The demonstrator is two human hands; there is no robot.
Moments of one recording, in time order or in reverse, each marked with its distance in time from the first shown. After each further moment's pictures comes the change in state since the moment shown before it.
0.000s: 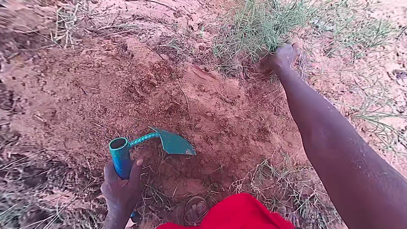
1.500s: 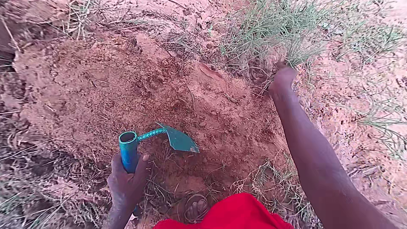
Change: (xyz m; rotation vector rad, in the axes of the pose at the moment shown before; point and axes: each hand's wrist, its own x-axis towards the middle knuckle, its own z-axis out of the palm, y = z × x) left_hand 0.000 0.006 -0.002 -0.020 -0.011 0.005; right_hand -0.081 -0.009 0.028 1.197 0.221 0.338
